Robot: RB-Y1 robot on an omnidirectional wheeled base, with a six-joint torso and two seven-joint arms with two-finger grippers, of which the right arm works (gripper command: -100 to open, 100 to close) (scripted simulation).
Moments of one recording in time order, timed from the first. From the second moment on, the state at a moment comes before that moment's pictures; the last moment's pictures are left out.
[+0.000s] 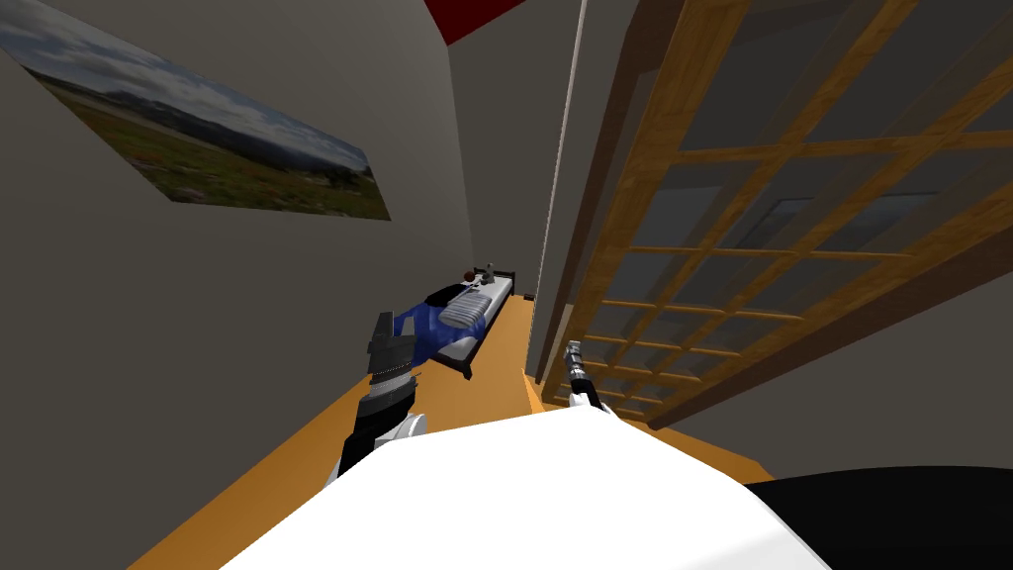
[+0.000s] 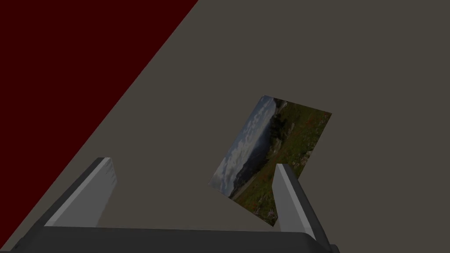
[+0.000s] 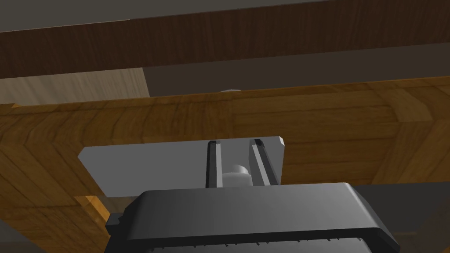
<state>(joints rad) -0.03 -0.20 -0.09 -0.69 -0.35 -0.71 -0.06</state>
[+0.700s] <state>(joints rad) -0.03 -0.21 -0.08 -0.69 -0.37 -0.74 -0.18</state>
